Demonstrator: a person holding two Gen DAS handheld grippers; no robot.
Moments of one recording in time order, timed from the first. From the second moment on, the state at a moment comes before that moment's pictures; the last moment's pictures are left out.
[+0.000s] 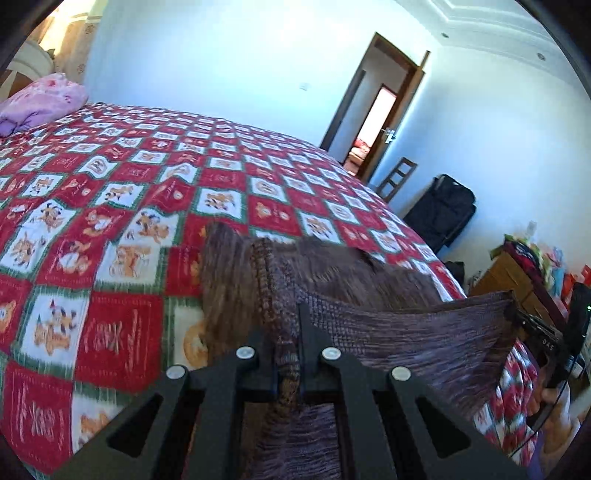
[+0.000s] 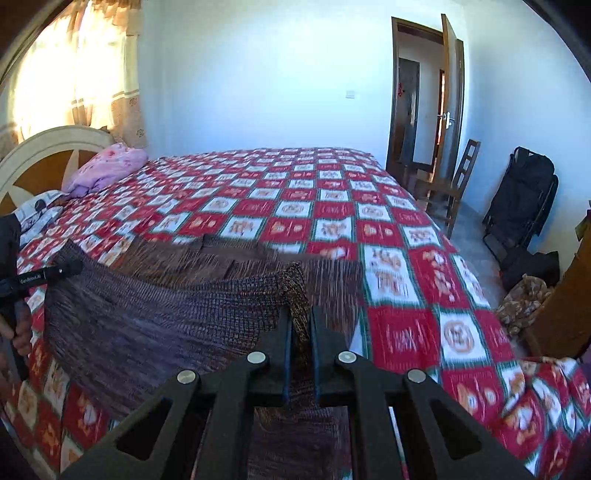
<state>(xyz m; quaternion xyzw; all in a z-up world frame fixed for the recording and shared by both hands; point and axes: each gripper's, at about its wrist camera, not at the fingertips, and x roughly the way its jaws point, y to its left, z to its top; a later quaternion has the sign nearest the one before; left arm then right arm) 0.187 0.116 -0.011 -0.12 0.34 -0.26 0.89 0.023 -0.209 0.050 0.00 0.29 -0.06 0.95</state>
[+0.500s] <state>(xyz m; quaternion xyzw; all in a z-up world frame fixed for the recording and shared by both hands) 0.313 0.085 -0.031 -0.14 0.37 -0.20 0.90 0.191 -0.264 0.020 0.05 0.31 -0.09 0.95</state>
